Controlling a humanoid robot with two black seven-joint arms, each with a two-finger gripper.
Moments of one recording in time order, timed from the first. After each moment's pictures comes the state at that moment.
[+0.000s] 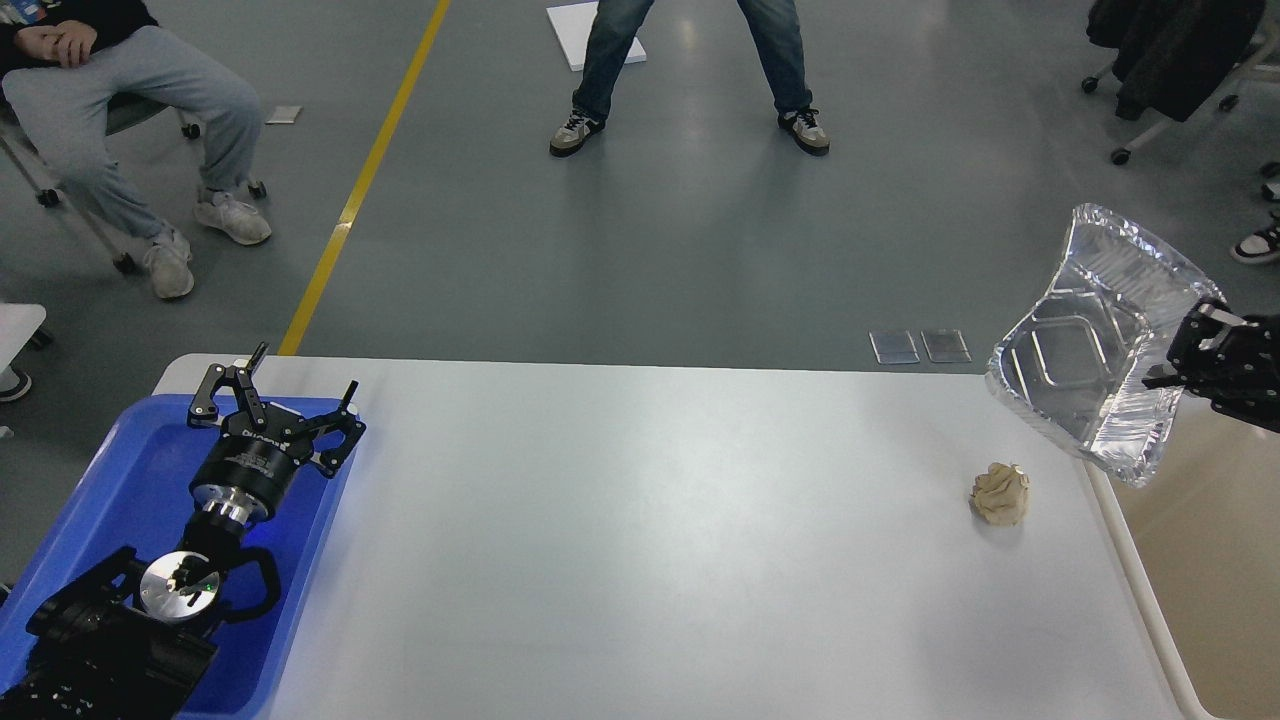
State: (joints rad) left arm -0.51 0.28 -1.02 -0.34 -0.22 -0.79 -0.19; right arm 1.77 -0.99 -1.00 1.13 -0.01 0.41 0.00
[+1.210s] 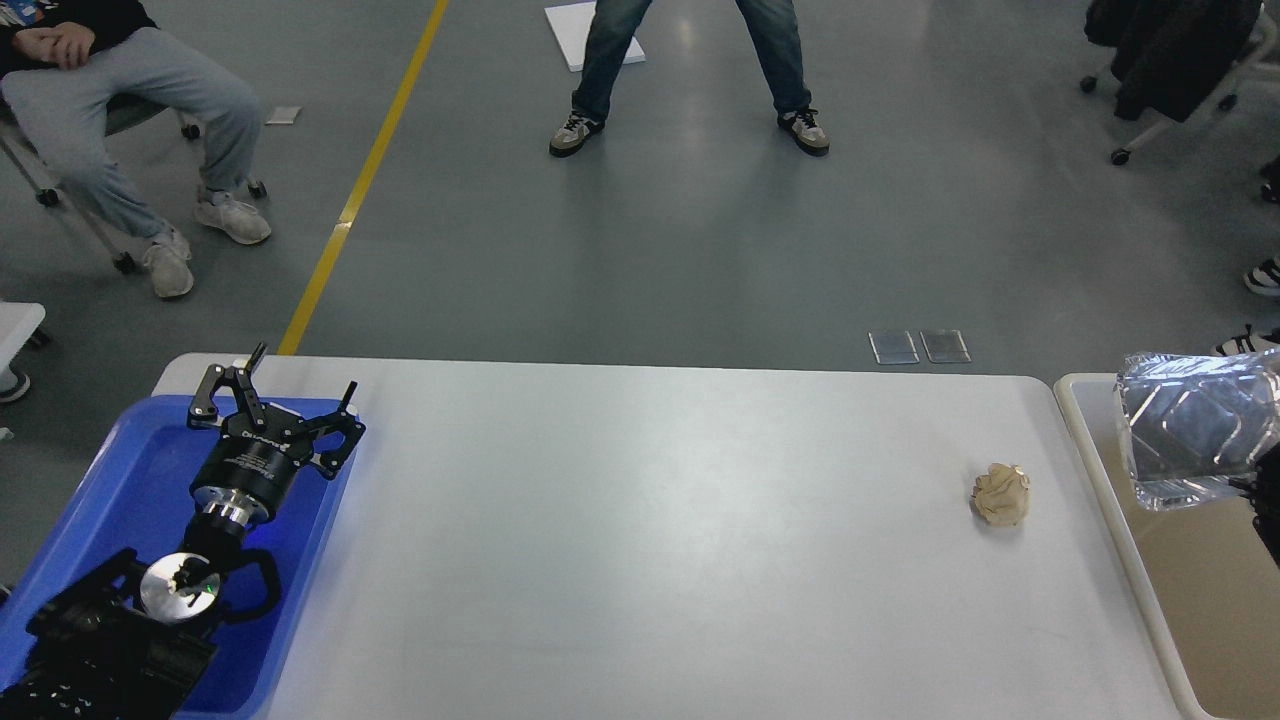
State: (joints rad) left arm -0.51 0.28 -1.02 -0.34 -0.22 -0.79 -0.19; right arm 0.80 -0.76 -0.25 0.44 0.41 0.17 0.00
